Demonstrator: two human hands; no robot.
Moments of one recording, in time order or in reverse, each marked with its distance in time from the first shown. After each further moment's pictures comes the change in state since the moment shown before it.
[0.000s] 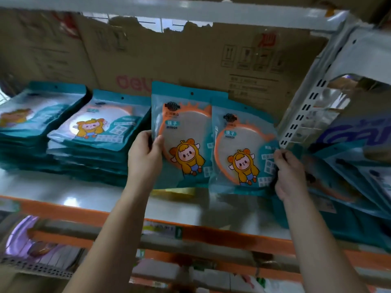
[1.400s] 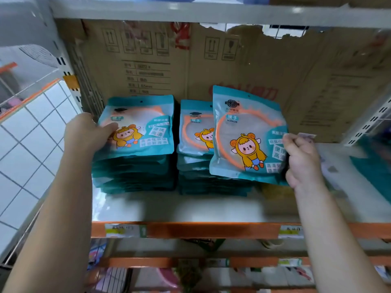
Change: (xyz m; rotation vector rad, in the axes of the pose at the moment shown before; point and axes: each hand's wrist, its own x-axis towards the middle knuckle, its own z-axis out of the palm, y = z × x) left_hand 0.241 -0.117 -0.329 0.625 -0.004 -0.069; right_hand -0.129 0.039 0.283 0.055 0.130 -0.074
